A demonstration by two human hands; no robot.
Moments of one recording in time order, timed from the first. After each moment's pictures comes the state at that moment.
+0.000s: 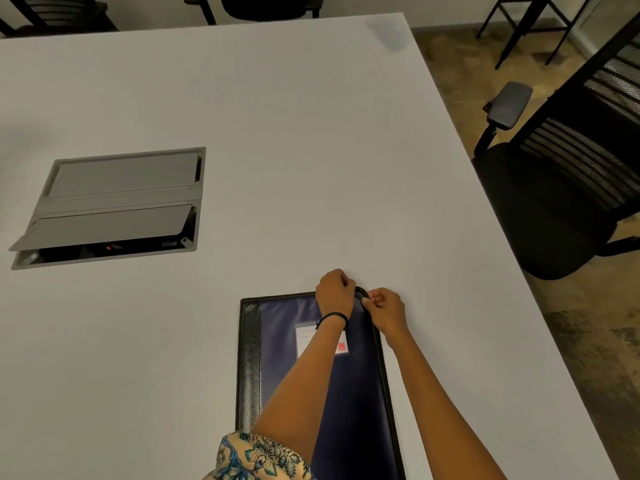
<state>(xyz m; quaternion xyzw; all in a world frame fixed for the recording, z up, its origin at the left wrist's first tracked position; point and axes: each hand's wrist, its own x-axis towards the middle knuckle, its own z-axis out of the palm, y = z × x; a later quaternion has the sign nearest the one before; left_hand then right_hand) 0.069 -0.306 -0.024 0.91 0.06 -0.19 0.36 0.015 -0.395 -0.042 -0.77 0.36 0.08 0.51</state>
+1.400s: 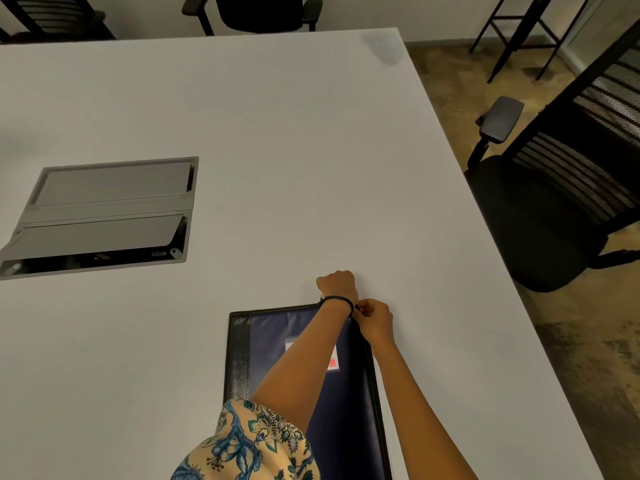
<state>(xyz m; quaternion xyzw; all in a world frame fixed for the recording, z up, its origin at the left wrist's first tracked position) 0.105 -0.335 -0.014 0.95 -0.13 -0.28 0.05 0.029 -0.390 -0.044 -0.76 0.38 0.09 0.51</state>
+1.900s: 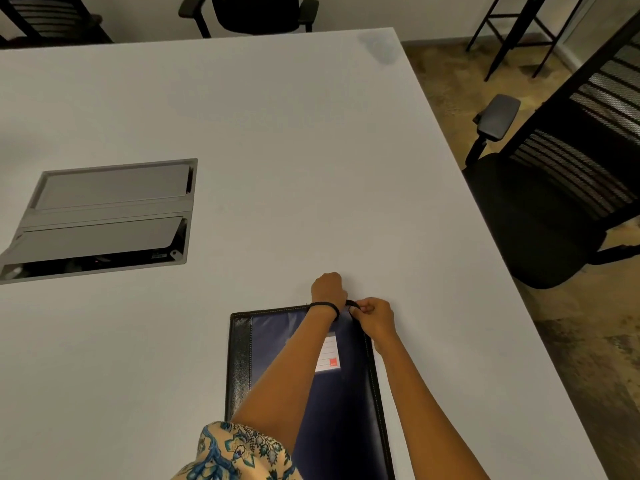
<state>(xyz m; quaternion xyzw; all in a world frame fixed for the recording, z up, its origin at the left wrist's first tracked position) 0.104 -0.313 -0.023 0.94 -0.10 -0.29 0.17 0.030 -0.393 -0.044 -0.75 0.38 0.11 0.53</state>
